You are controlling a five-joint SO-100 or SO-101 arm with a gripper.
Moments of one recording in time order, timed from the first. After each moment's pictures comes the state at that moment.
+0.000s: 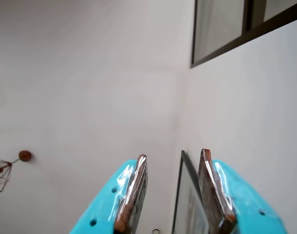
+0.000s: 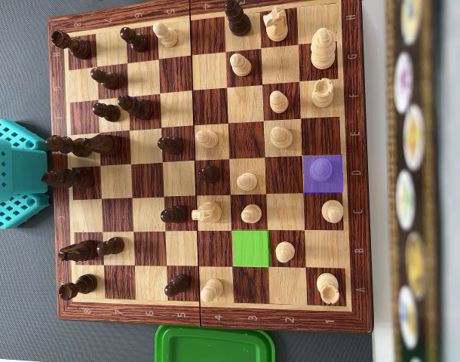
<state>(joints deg) -0.7 192.2 179.9 -103.4 87.8</state>
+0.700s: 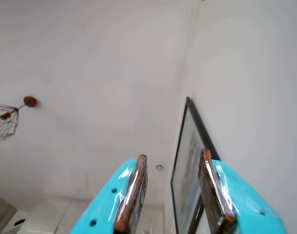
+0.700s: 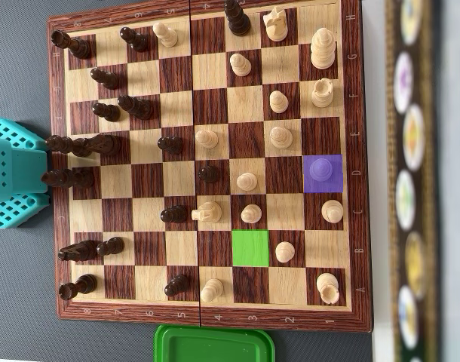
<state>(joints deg) -0.9 192.1 176.7 -82.0 87.8</state>
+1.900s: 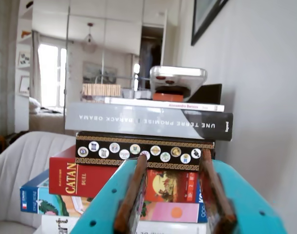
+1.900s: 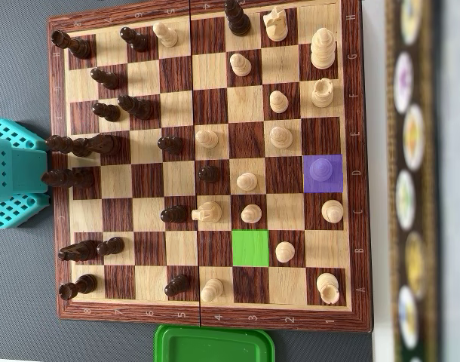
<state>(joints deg) -0.9 191.9 144.7 17.7 87.7</state>
